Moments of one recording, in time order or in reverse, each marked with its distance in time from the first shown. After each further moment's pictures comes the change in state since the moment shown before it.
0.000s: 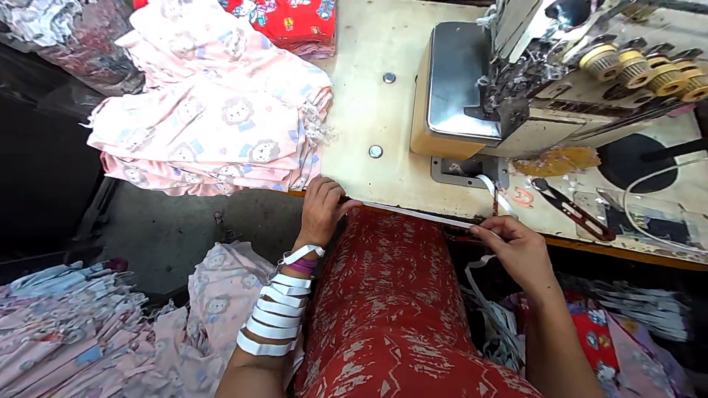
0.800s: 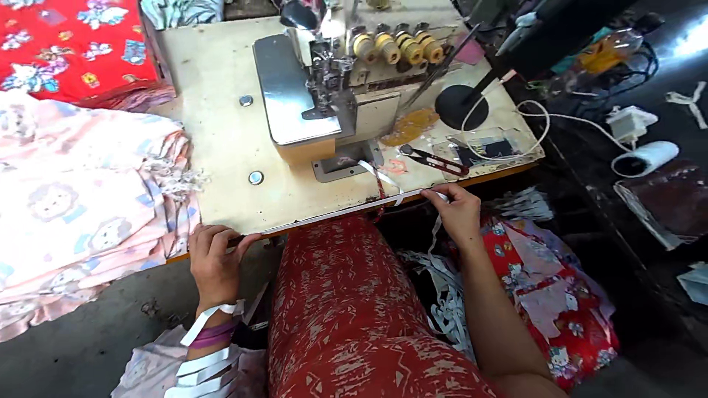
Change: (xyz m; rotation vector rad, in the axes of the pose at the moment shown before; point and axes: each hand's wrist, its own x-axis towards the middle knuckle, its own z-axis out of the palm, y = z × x) left_hand 0.009 0.005 -0.009 0.012 -0.169 -0.058; right_hand -0.025 0.044 -0.047 -0.093 0.490 0.182
